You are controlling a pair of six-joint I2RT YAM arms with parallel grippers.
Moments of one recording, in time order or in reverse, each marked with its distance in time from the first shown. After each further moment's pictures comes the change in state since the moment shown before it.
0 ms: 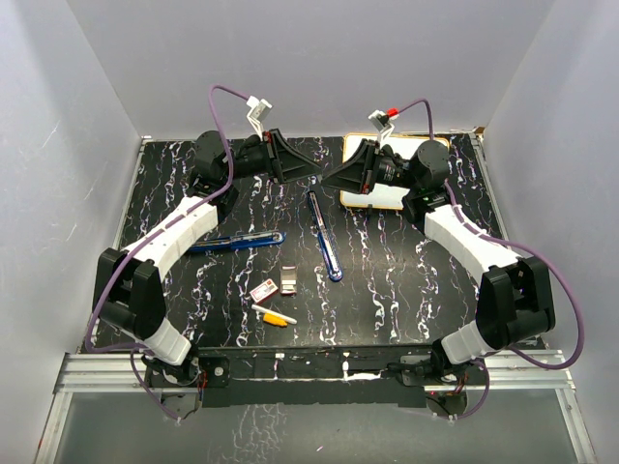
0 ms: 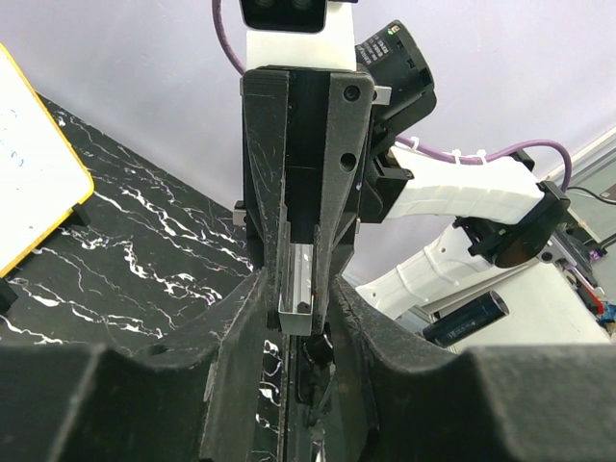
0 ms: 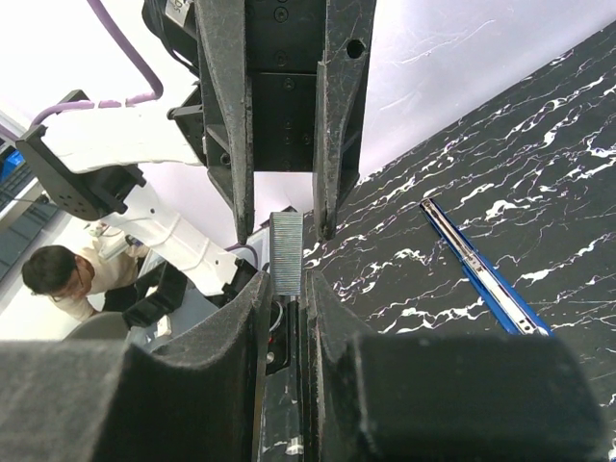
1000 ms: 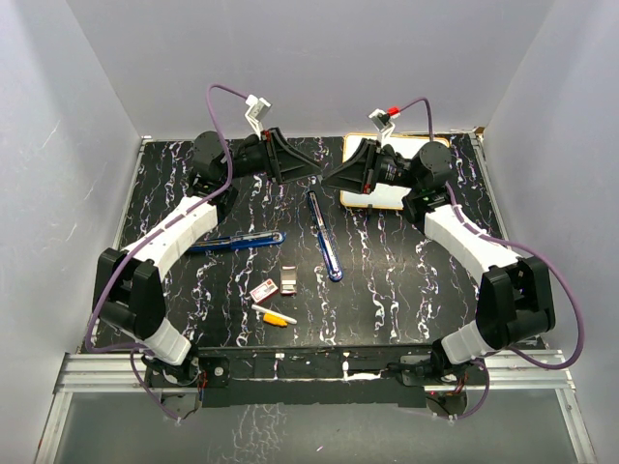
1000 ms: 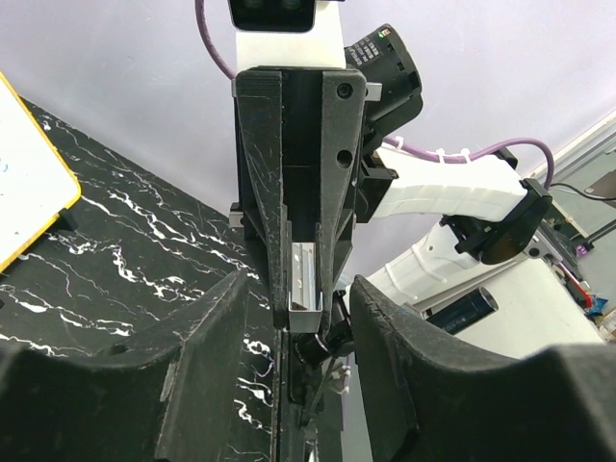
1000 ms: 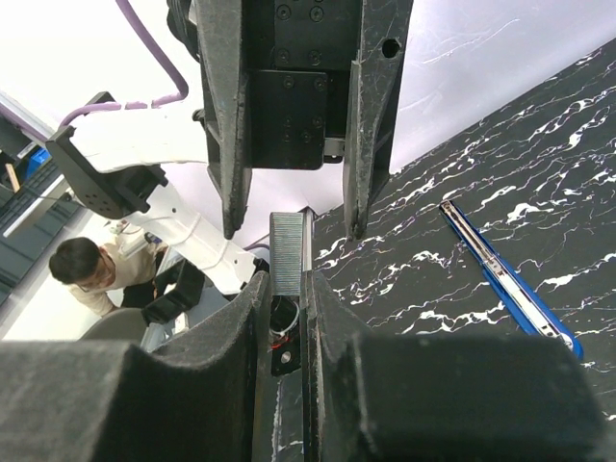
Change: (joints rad) left arm 0.006 0.000 0.000 0.046 0.019 -0.045; right arm 0.000 0.000 0.000 0.058 -0.024 0.074
